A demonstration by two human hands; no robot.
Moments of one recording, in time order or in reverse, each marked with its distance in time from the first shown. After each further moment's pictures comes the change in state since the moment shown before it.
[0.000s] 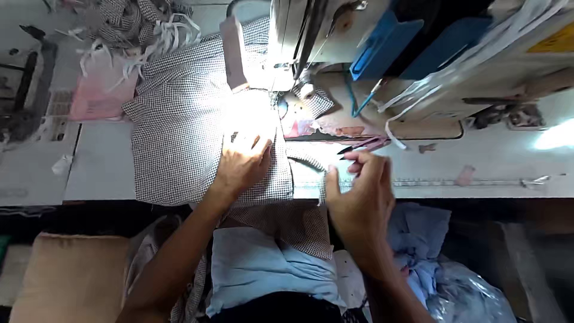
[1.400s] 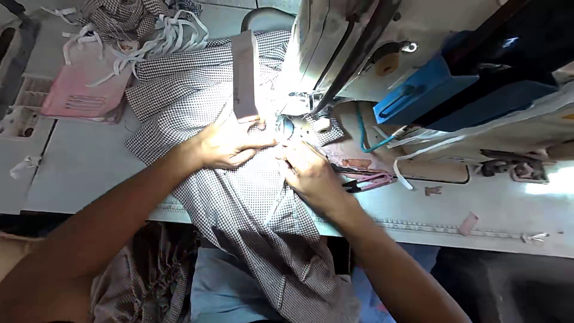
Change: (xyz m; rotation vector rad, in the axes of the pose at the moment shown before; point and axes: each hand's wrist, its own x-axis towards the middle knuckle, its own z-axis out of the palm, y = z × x) left_hand 0.066 -0.106 0.006 -0.210 -0.330 0.442; right_hand 0.112 0.013 0.086 0.095 -0.208 -0.696
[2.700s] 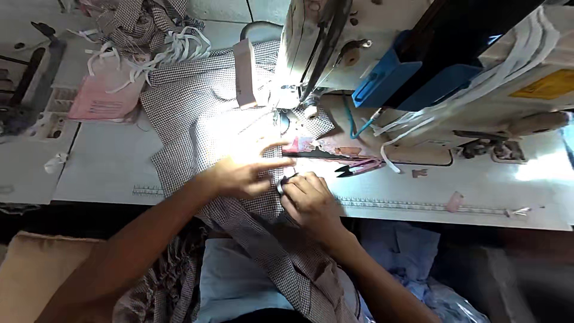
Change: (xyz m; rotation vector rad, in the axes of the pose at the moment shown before) left_hand -0.005 0.090 -0.006 -0.147 0.050 -0.009; right_hand -0.074 -0.062 -0.006 -0.088 0.066 0.102
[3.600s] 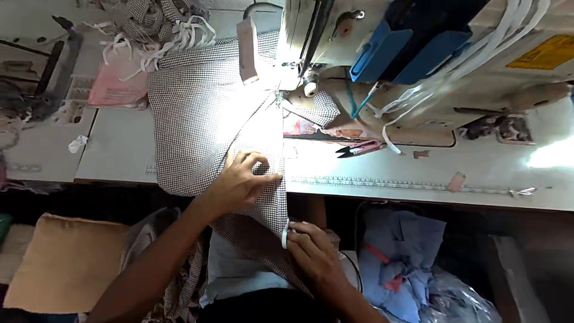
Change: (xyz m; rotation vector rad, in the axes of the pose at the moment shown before) left_hand -0.056 0.060 0.032 0.062 0.055 -0.258; right_hand -0.124 -0.061 -0.013 0.084 0.031 -0.085
